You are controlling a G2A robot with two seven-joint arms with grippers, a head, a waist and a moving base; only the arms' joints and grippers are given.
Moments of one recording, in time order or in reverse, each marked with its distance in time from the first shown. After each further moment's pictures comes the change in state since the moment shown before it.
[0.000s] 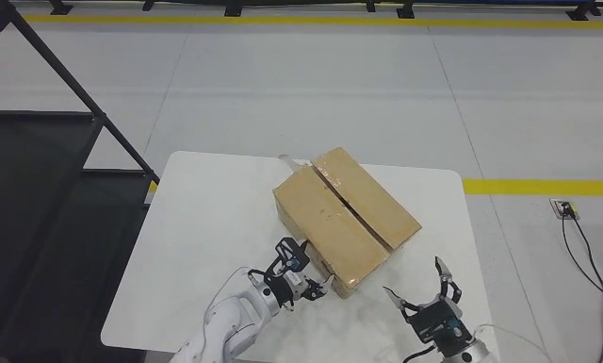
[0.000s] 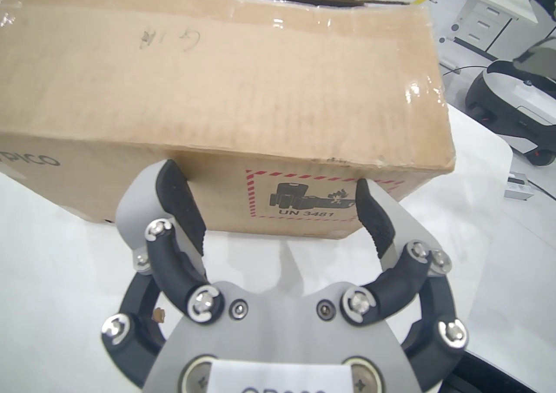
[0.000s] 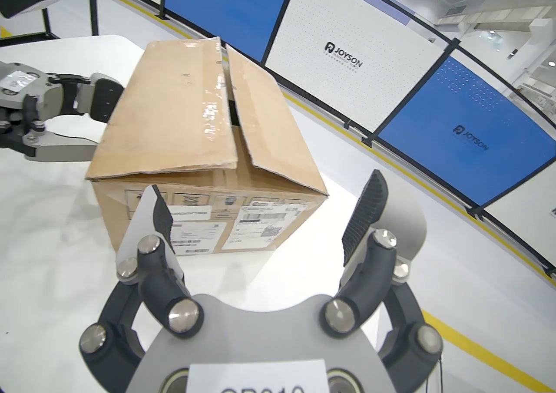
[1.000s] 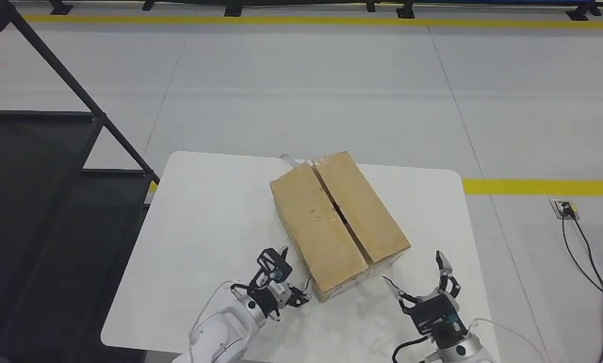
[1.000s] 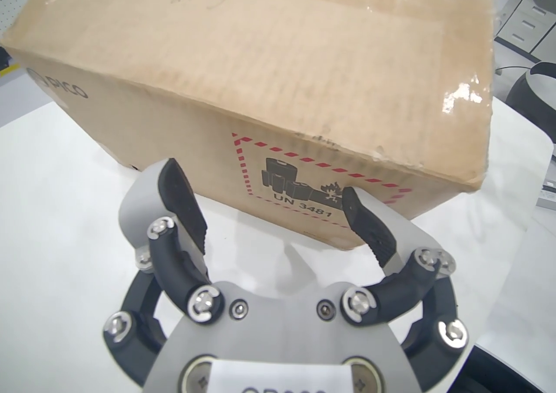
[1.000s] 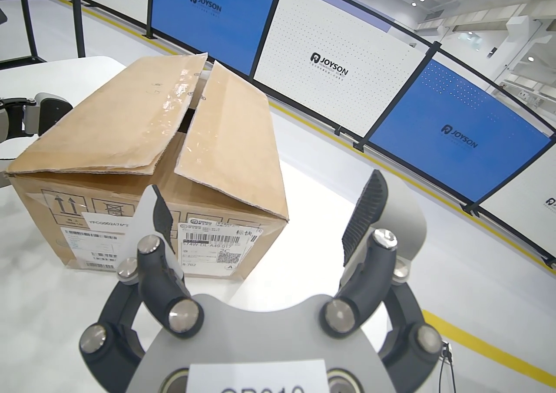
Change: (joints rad) left arm 0.113 0.026 -0.066 -0.054 0.065 0.066 0.041; right arm 0.048 -0.006 -0.043 0.056 0.032 0.123 -0.054
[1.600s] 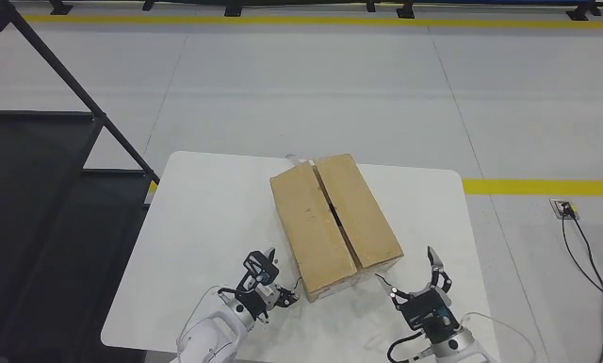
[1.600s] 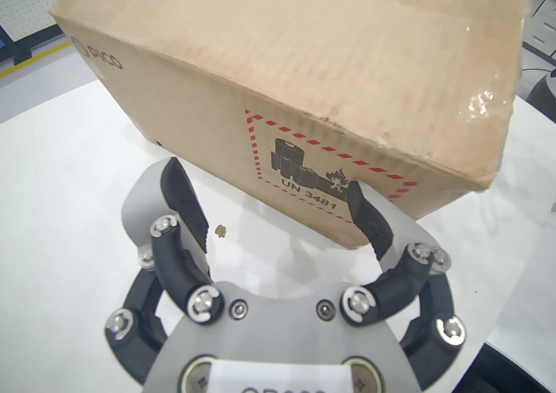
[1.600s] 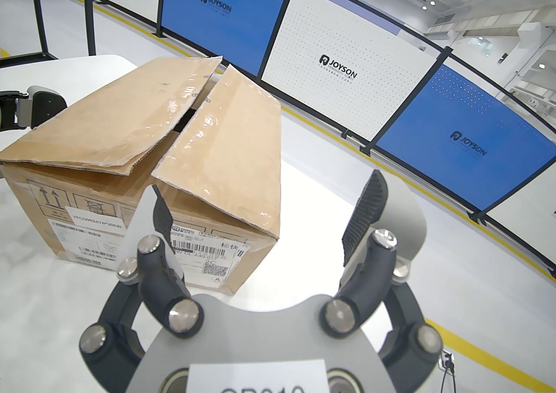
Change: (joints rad) left arm 0.061 0.018 -0.064 -0.035 0.026 0.012 0.022; right arm 0.043 0.002 -0.034 0.012 -0.017 -0.012 0.028
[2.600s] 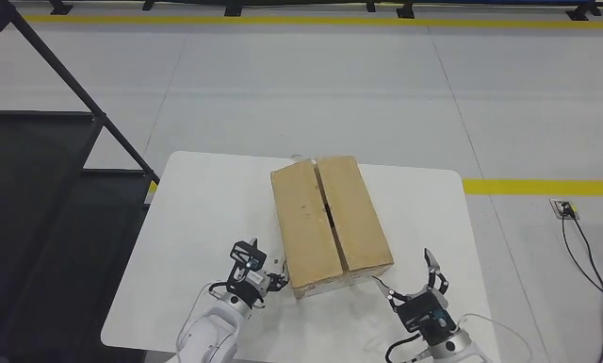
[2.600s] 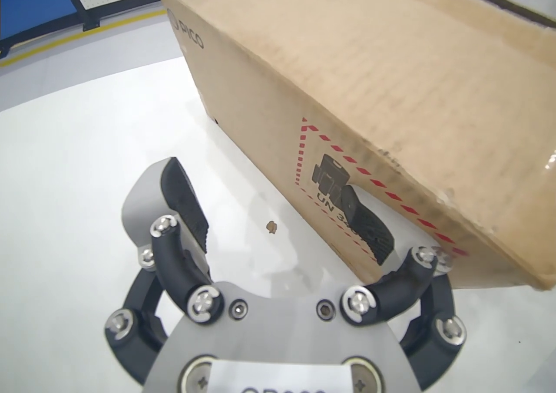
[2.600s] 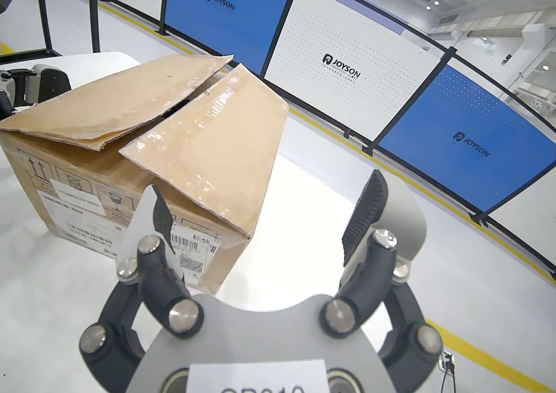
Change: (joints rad) left arm -0.013 -0.008 0.002 0.002 -0.042 0.207 -0.031; right arm 0.000 0.006 -0.018 0.005 -0.006 0.007 0.002
